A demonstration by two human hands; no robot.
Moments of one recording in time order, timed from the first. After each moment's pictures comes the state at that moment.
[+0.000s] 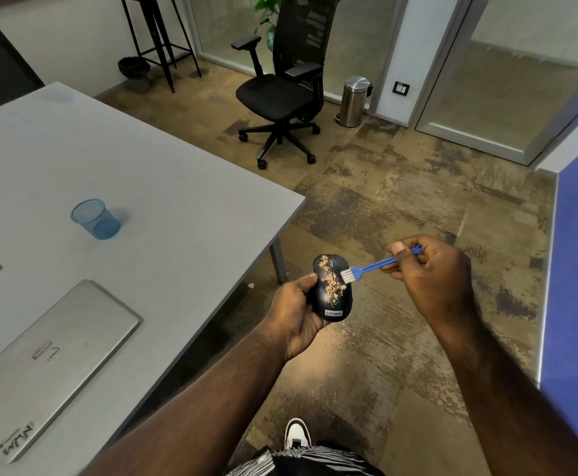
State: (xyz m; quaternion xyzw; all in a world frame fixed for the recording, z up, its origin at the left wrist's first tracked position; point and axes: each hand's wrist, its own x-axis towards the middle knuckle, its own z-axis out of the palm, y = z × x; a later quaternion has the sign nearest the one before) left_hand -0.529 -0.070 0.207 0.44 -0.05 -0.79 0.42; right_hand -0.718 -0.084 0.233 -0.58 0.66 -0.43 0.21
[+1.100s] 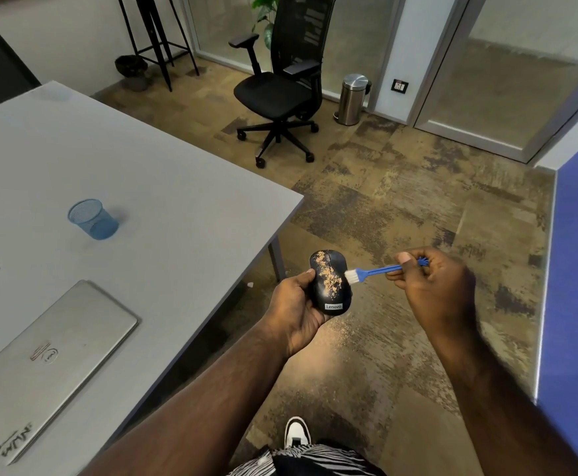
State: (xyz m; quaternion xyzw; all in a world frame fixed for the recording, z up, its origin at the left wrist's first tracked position) left_hand -0.532 -0.075 0.206 0.42 -0.03 -0.81 0.41; right_hand -0.721 -0.067 0.224 -0.55 0.67 -0.45 0.19
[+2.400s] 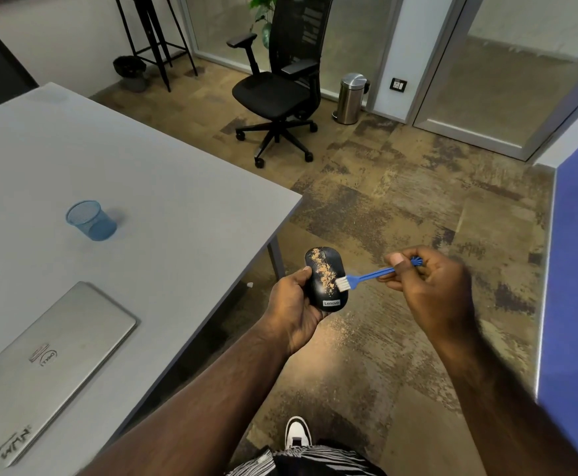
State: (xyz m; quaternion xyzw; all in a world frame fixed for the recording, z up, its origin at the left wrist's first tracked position) left_hand -0.535 -0.077 0.208 0.44 -0.04 -0.78 0.44; right_hand -0.721 -0.063 0.226 -0.58 0.61 -0.49 0.24
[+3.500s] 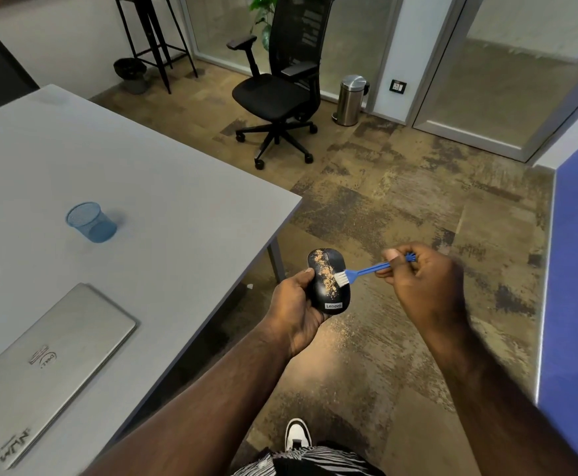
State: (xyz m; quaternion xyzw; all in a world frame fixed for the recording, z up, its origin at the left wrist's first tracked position) left_hand -0.537 -0.079 0.202 0.44 -0.05 -0.79 0.43; right_hand -0.719 -0.078 0.221 -0.58 0.65 -0.45 0.19
